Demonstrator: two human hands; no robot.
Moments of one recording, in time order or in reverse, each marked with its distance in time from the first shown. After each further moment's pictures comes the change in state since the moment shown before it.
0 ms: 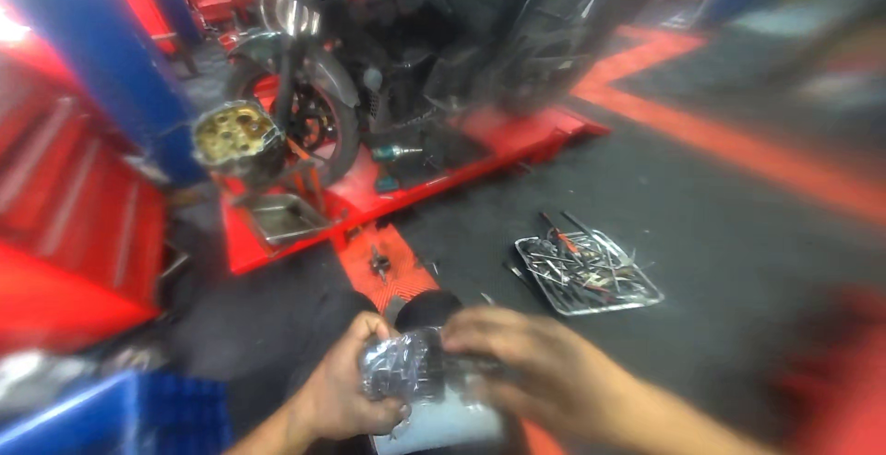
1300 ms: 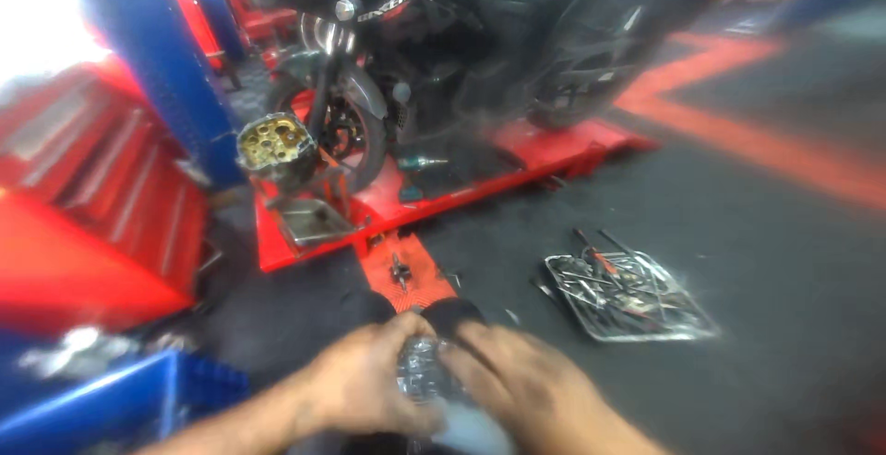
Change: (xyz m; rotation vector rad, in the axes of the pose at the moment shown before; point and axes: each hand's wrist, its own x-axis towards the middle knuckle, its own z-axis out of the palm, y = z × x) left_hand 0.030 0.091 0.008 0.615 -0.240 -0.509; right_hand -0.009 -0.011 0.041 -0.782 0.157 -0.149
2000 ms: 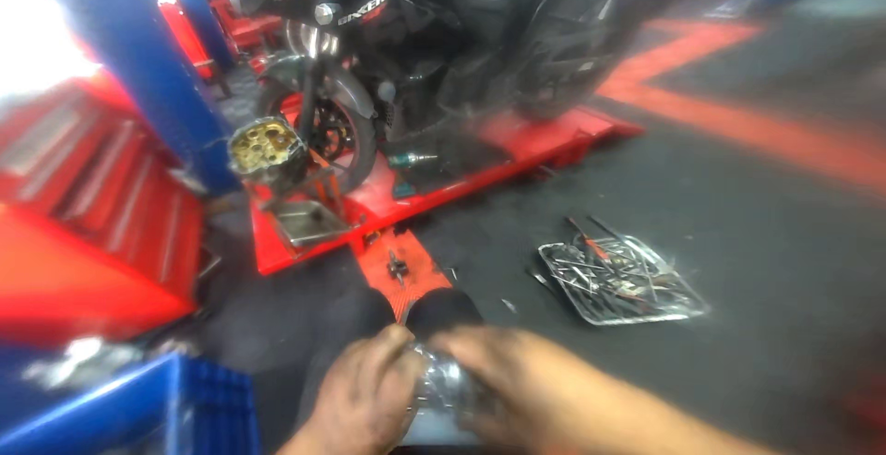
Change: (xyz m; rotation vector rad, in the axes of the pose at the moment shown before) left_hand -0.012 -0.032 0.082 0.578 0.922 0.595; right_hand 0.006 0.006 -0.033 0.587 -0.523 0.158
